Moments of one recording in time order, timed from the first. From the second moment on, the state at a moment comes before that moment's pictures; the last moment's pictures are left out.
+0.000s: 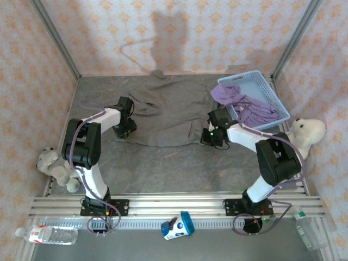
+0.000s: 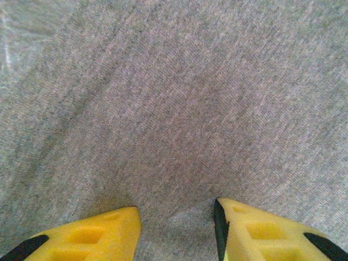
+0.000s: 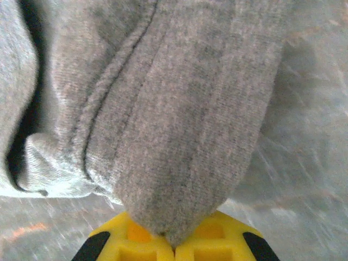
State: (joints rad) left arm -0.11 1.84 1.15 -0.66 -0.09 -0.77; right arm 0.40 1.60 0.90 -0.48 -0.22 0.53
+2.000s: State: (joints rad) left arm -0.12 0.93 0.71 -1.02 -0.23 -0.98; right arm 0.63 1.45 0.93 -0.95 -0.31 0.60
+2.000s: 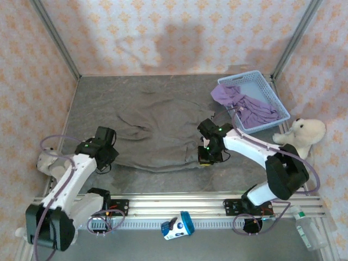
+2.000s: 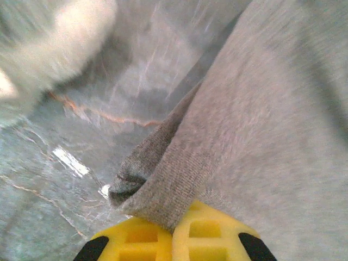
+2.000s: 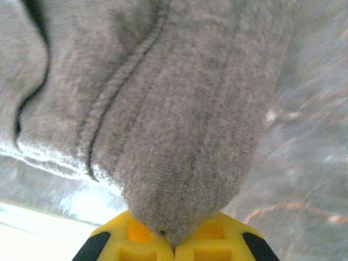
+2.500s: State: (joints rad) left arm -0.12 1.46 1.45 -1.01 -0.34 -0.83; right arm 0.38 1.45 1.18 -1.02 -0.51 0.71
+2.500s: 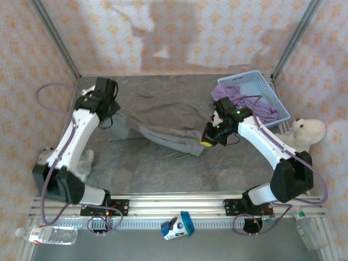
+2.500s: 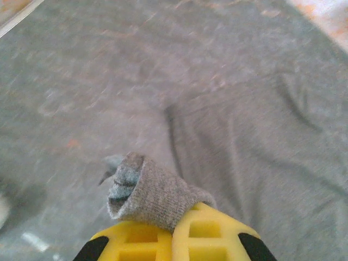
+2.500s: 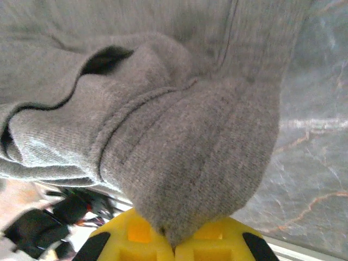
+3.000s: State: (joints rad) left arm -0.12 2.40 2.48 -1.14 -0.21 -0.70; right arm 0.09 1.99 1.73 -0.92 -0.50 0.75
